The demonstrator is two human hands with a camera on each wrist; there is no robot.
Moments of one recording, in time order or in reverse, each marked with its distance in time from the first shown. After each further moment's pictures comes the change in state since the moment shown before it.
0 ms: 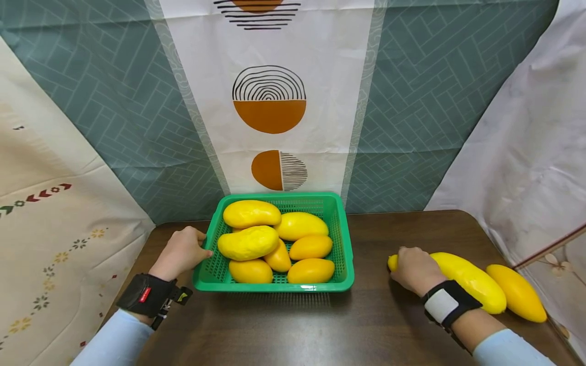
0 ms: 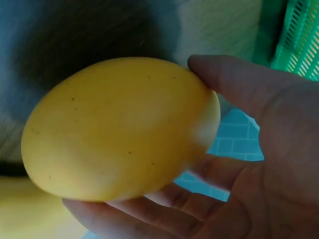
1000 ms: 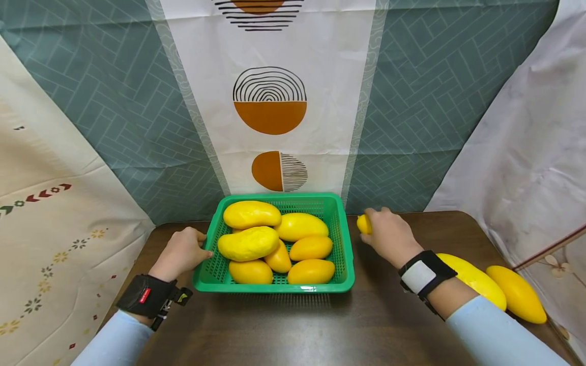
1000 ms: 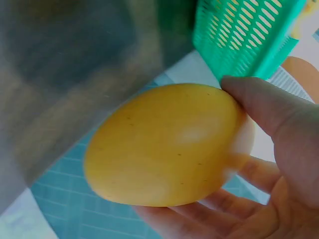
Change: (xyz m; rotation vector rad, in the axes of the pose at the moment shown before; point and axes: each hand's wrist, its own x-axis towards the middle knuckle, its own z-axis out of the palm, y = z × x) left_hand 0.000 0.000 0.000 0.002 0.002 0.000; right_hand 0.037 -0.052 -0.050 0.014 0.405 -0.262
